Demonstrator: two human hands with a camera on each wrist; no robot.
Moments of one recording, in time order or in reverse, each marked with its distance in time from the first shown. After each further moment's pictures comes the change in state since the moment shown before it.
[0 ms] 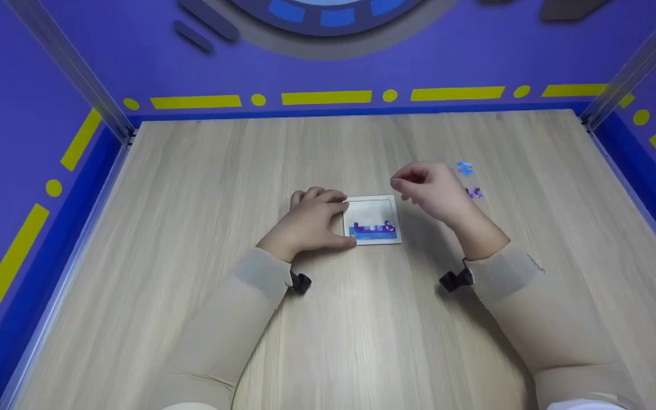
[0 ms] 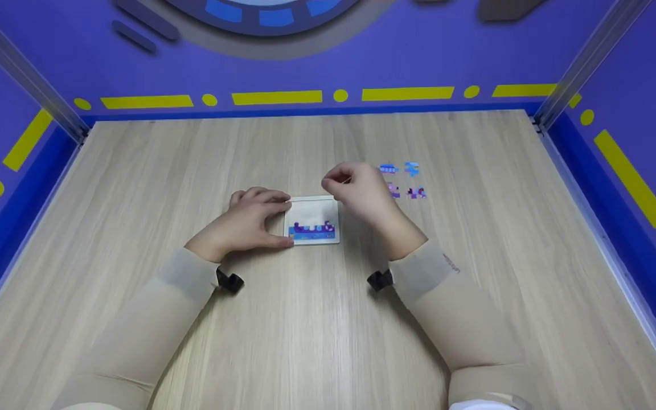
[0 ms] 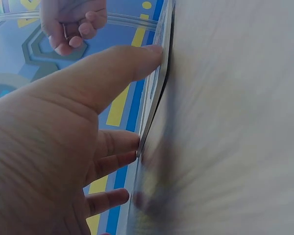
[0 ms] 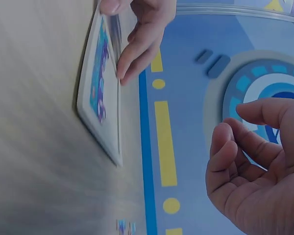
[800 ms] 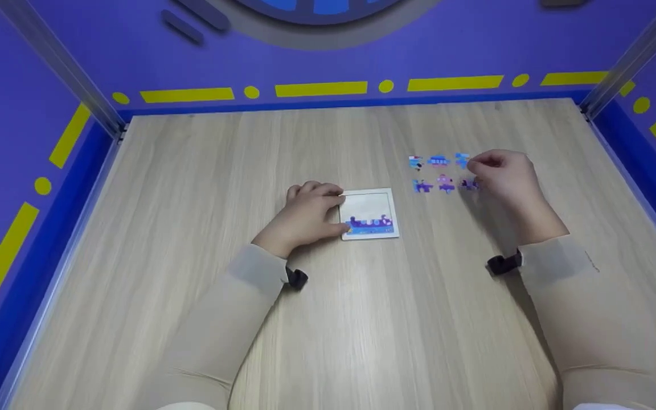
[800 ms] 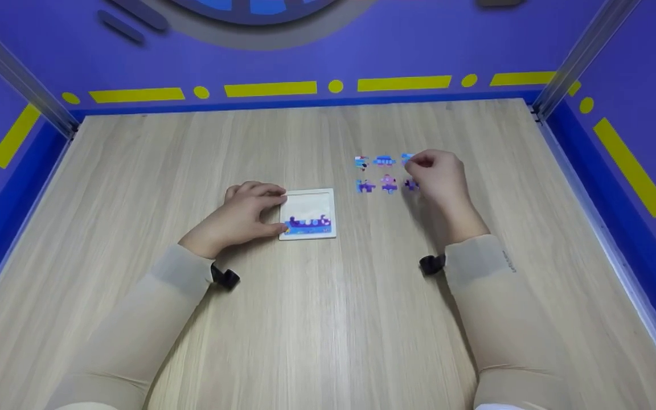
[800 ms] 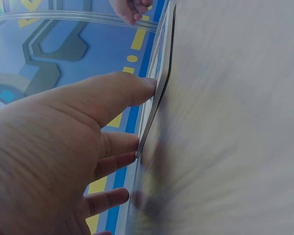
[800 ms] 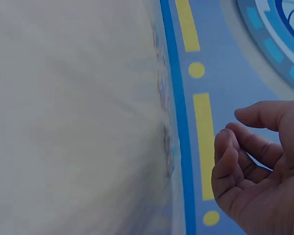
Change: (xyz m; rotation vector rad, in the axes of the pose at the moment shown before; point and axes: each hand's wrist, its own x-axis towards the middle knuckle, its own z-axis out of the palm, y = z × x) left_hand 0.002 -0.001 0.003 -0.020 0.020 -0.003; right_hand -0.001 0.105 -0.088 -0.047 0.214 0.211
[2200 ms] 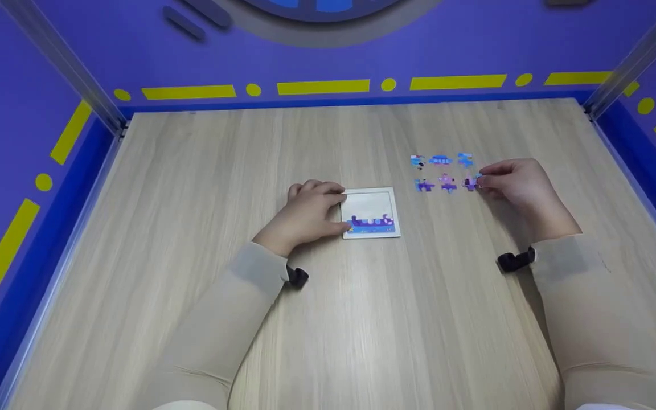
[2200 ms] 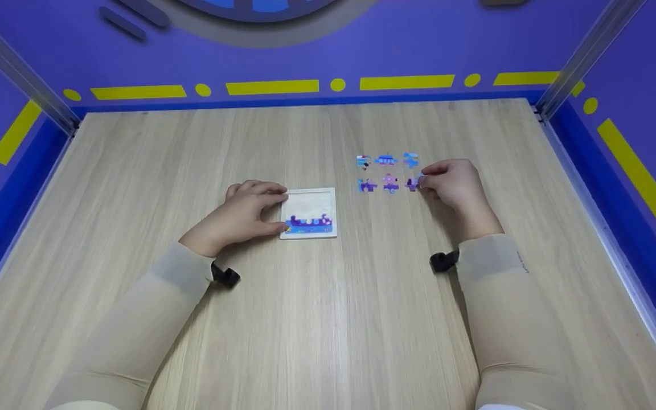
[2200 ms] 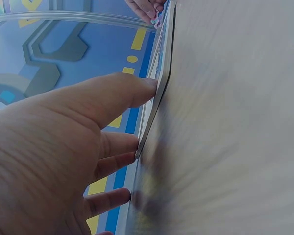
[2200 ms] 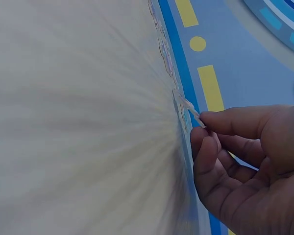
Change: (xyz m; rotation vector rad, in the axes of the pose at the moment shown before) left_hand 0.000 0.000 -0.002 -0.020 0.000 -0.004; right_hand 0.011 0.027 -0.014 0.085 -0.134 0.130
